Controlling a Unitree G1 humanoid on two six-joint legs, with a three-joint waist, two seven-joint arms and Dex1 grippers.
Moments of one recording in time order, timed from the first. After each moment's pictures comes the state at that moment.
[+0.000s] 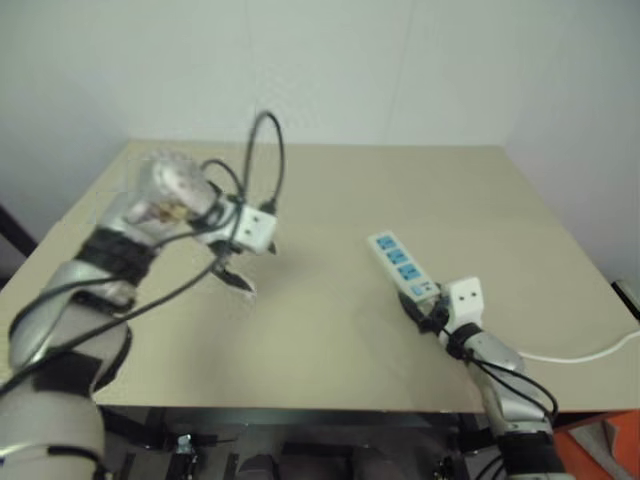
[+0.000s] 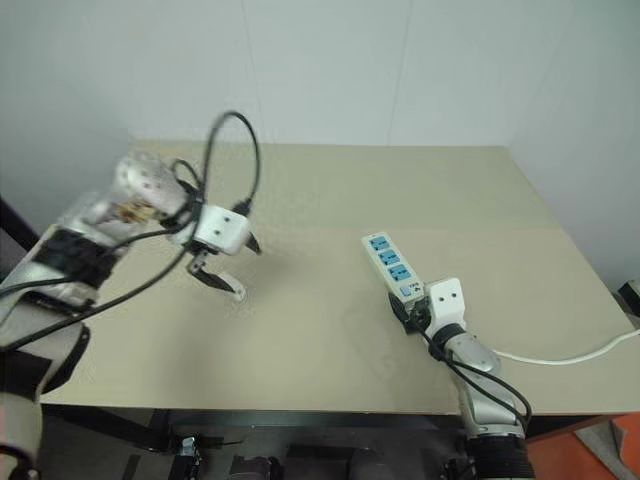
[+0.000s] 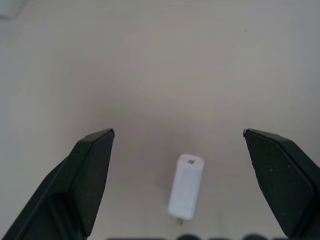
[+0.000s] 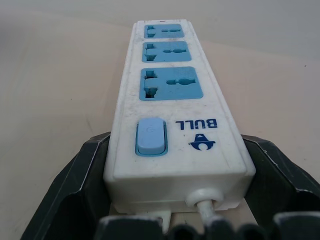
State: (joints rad) left arm -1.28 0.74 -0.73 0.67 0.06 -0.18 -1.61; right arm -0.20 -0.33 -0.09 0.07 0.16 0.17 0.39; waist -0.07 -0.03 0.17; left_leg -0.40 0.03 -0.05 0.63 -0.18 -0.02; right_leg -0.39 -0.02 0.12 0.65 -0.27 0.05
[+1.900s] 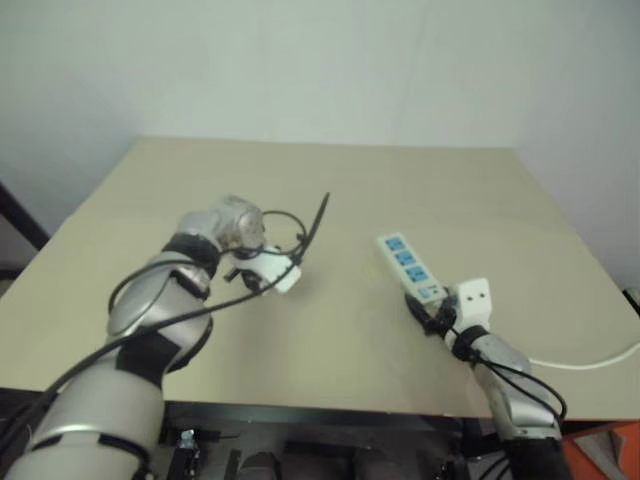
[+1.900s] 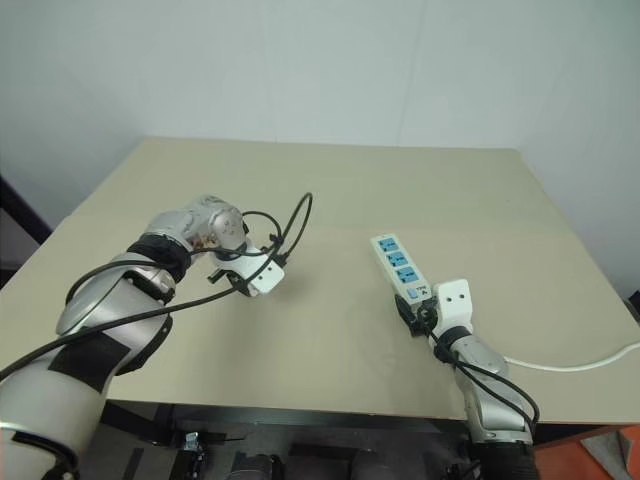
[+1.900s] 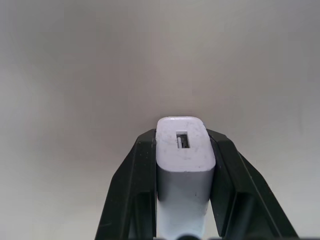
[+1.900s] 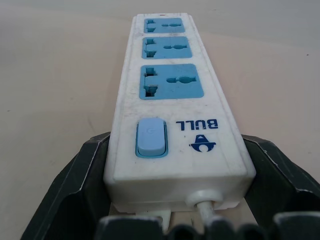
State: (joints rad) left arm -1.36 0.43 -0.62 1.23 0.55 -0.53 -1.38; right arm -0.19 -0.34 -0.10 0.01 0.19 0.26 0.39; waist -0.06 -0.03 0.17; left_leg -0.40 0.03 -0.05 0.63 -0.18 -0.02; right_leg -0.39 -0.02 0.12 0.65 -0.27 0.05
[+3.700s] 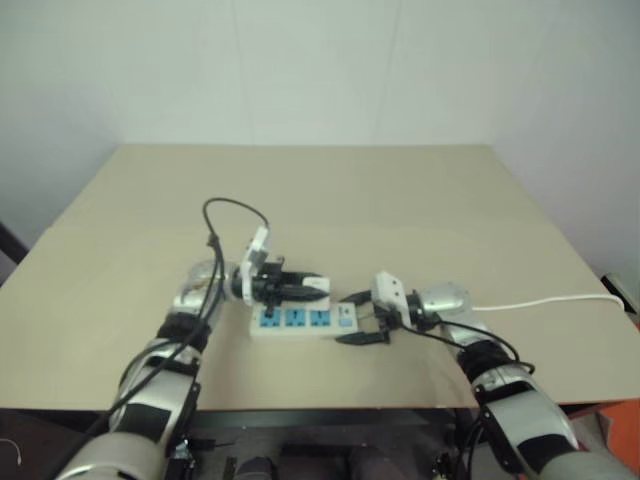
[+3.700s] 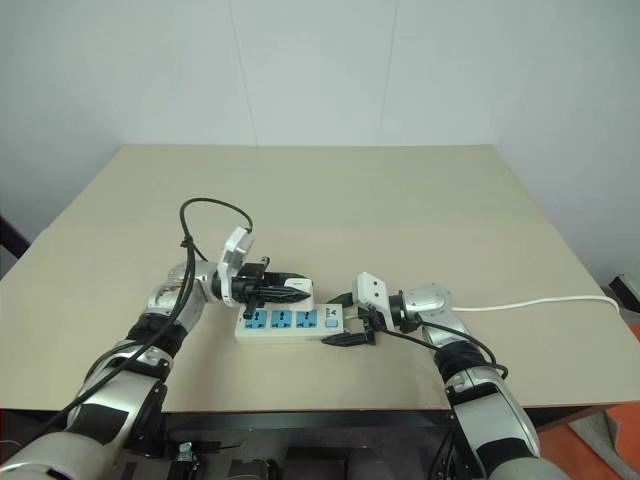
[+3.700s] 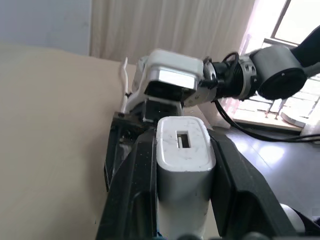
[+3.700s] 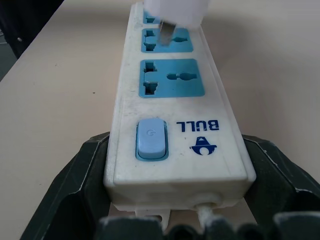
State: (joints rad) left arm -0.85 0.38 -0.20 0.80 -0.49 0.07 -1.61; right arm -0.73 -0.36 0.22 0.80 0.11 -0.32 1.38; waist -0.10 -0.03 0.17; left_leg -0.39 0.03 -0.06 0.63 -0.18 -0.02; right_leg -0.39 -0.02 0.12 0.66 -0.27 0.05
